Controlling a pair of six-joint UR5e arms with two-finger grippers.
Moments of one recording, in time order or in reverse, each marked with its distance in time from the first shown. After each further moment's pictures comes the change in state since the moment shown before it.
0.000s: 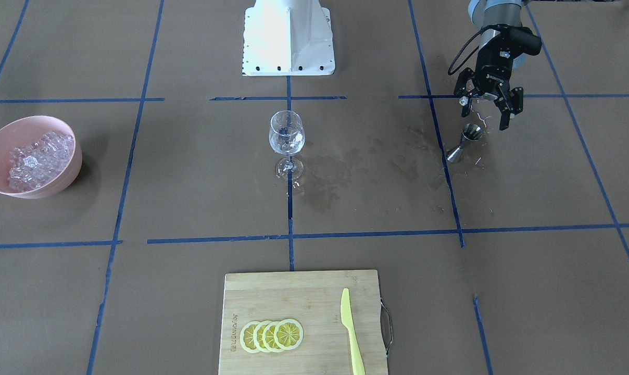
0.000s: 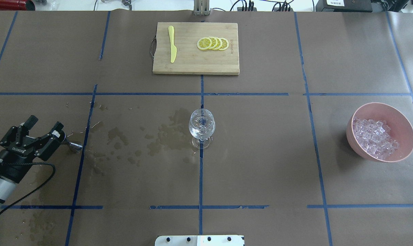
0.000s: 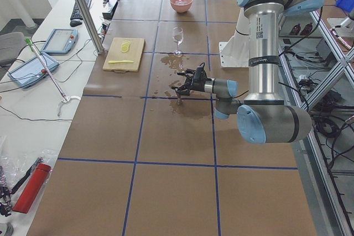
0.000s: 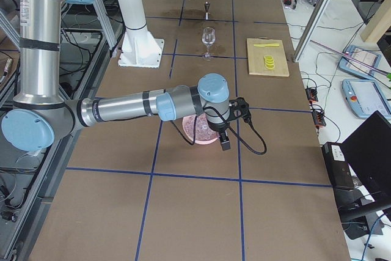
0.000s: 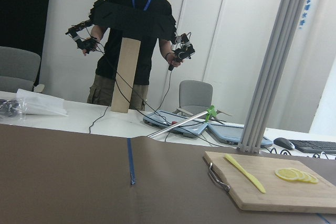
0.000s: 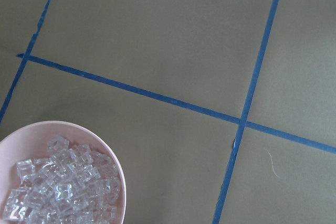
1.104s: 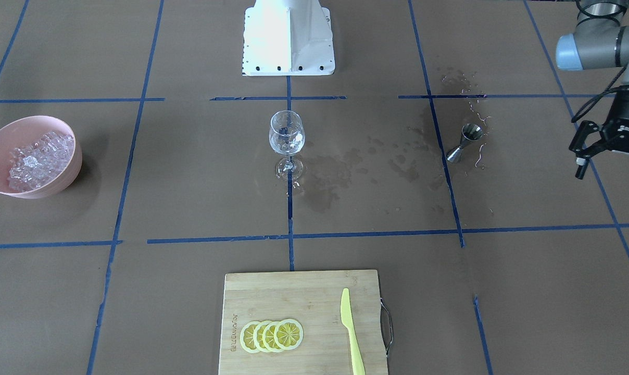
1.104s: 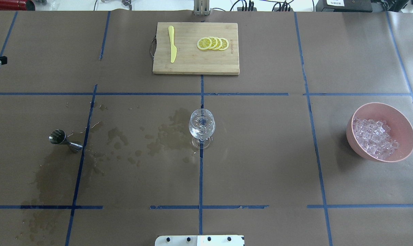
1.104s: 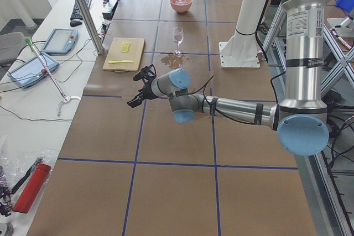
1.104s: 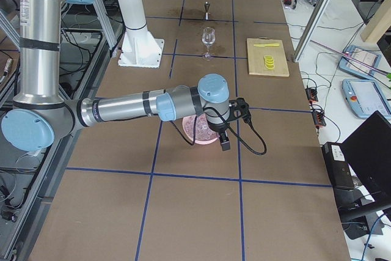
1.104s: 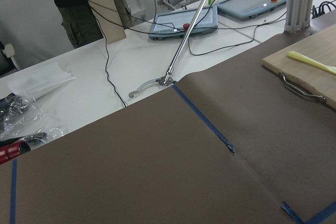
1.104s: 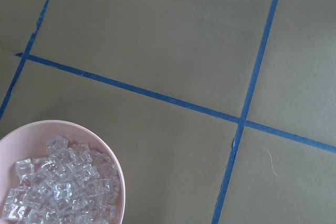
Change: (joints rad) left arm -0.957 -0.106 -0.019 0.709 -1.252 0.241; right arm 0.000 -0.001 -0.002 0.000 -0.001 -0.001
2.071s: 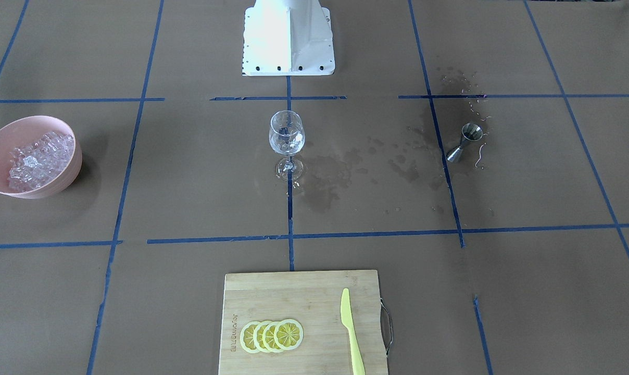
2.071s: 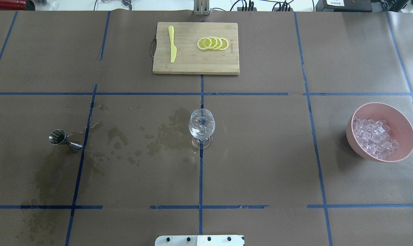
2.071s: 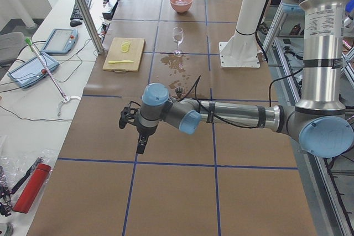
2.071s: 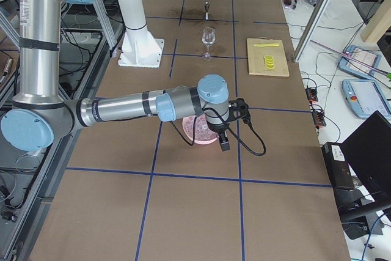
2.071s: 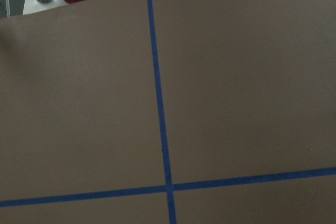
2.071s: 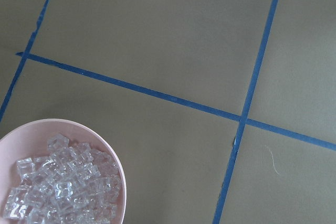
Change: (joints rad) left arm -0.294 0.039 0.032 0.710 -0.402 0.194; right arm 0.000 -0.003 0.000 0.000 0.007 0.002
